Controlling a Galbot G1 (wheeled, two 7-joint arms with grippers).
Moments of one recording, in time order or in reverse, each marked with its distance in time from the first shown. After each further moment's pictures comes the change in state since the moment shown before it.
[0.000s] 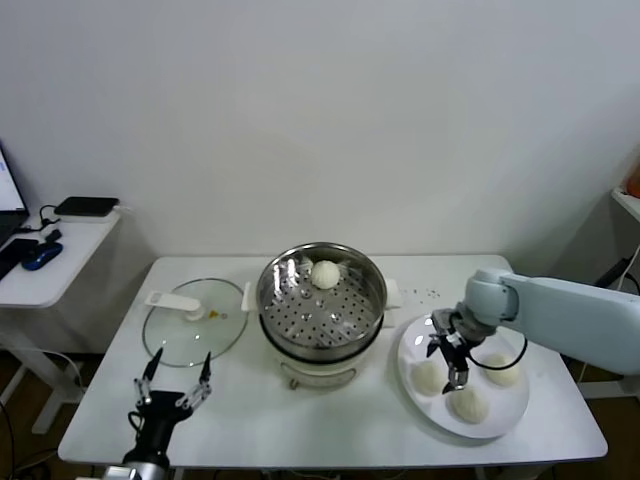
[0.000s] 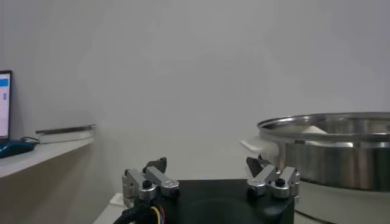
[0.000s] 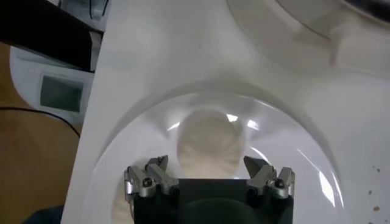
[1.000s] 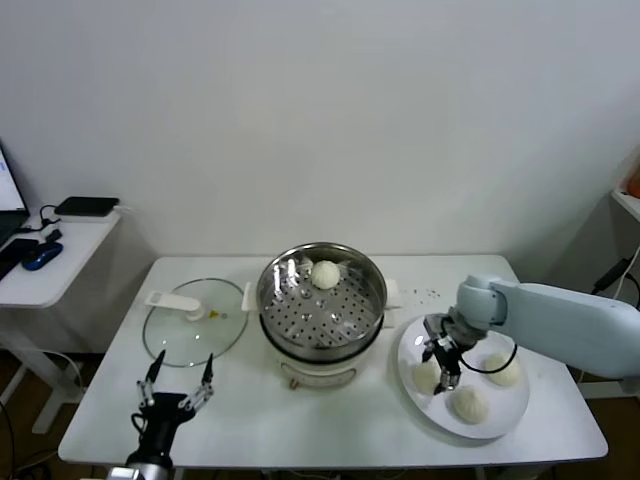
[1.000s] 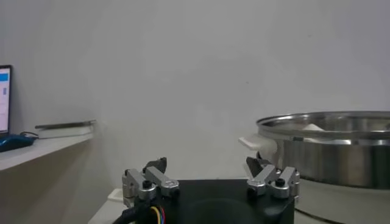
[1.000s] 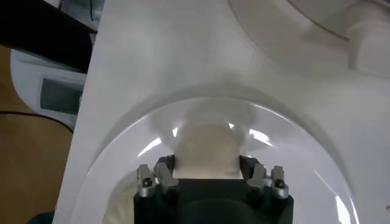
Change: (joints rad) left arm 0.000 -0.008 0.007 0.006 0.000 -0.001 -0.003; right arm -0.046 0.027 0.039 -0.037 -0.013 0.004 -0.012
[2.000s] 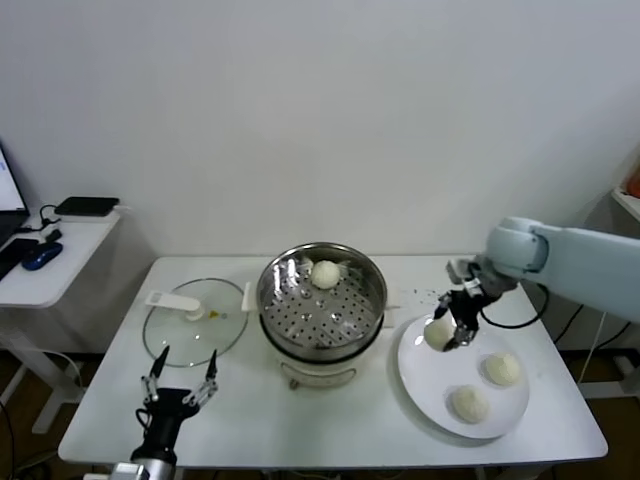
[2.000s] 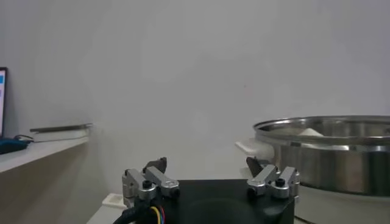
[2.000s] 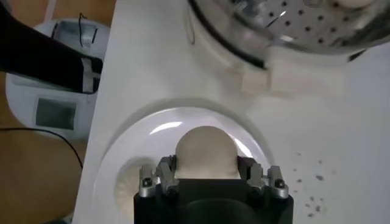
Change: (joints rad) left arm -0.021 -0.003 0.015 0.002 0.008 0.003 0.000; right arm 0.524 -0.051 -0.277 0.109 0.312 0.011 -0.052
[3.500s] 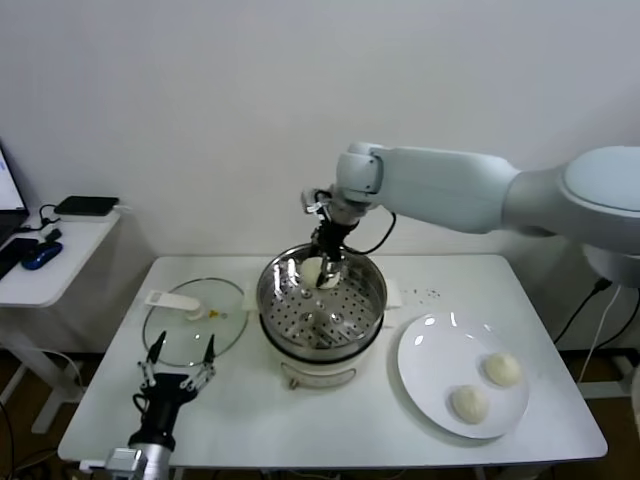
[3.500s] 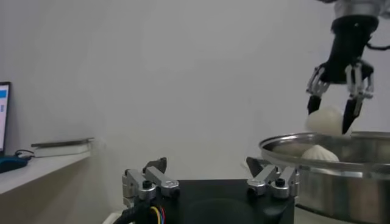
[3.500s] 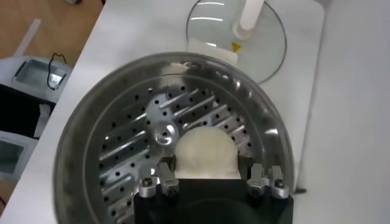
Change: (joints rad) left arm -0.041 -0.012 -0.010 -0.037 0.006 0.038 -0.001; right arm -0.103 0.682 0.123 -0.454 0.182 -0.017 0.006
